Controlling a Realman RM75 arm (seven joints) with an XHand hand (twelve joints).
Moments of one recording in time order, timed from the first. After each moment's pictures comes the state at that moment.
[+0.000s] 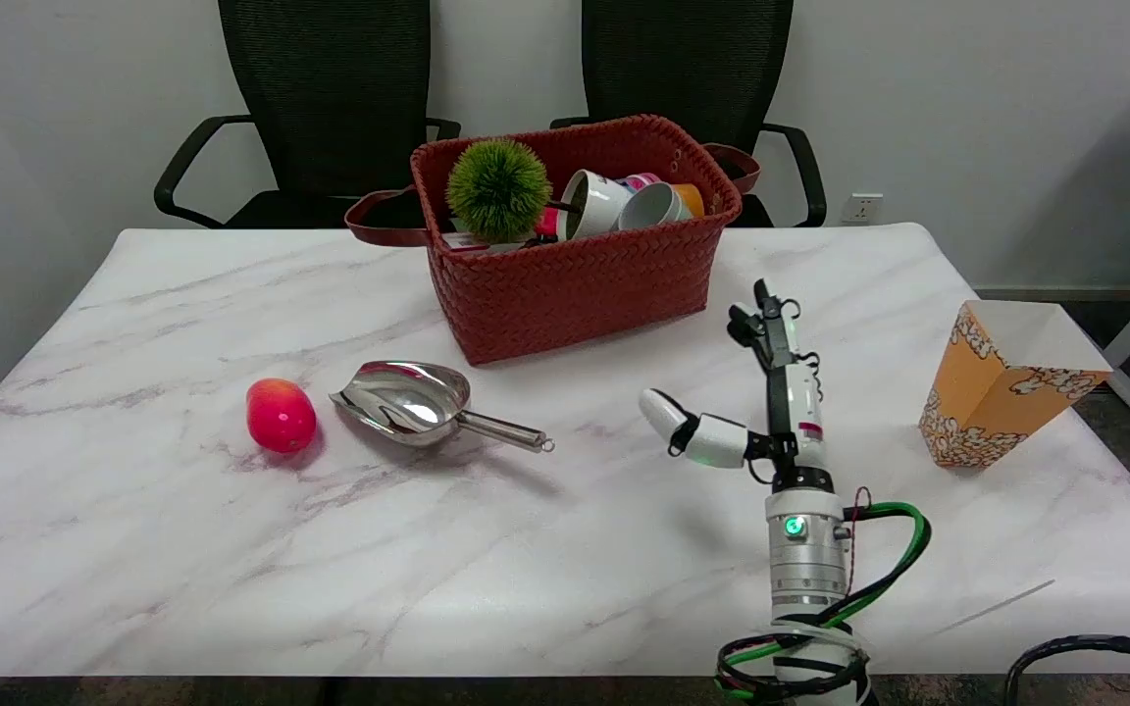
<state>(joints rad) -0.04 -1.26 -2.36 1.21 1.30 1.44 0.35</state>
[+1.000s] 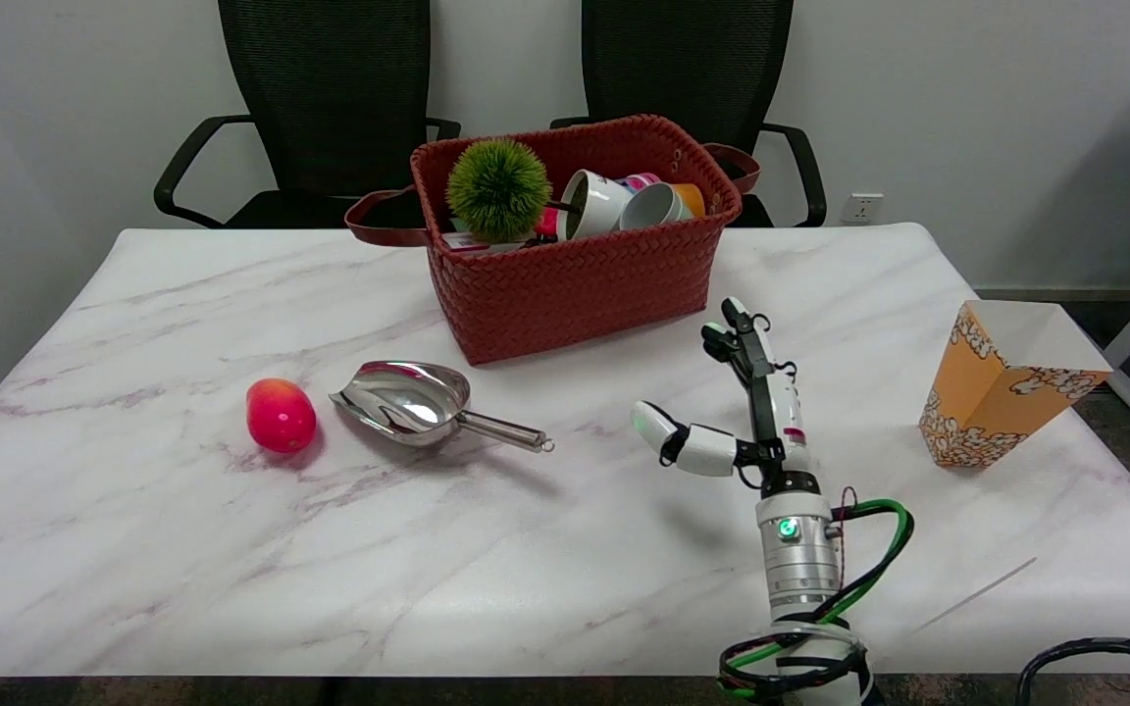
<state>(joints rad) -0.05 -1.25 -2.34 1.17 1.28 1.34 0.45</state>
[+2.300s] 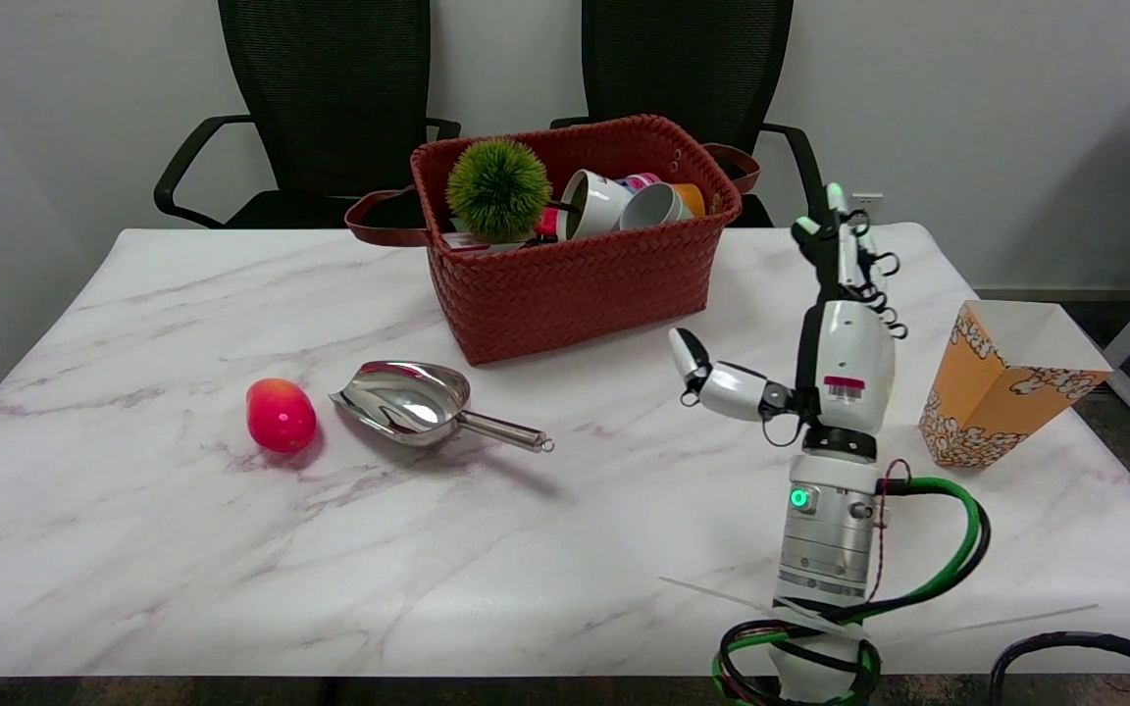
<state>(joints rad) -0.05 -1.28 -2.34 1.42 1.12 1.61 -0.22</state>
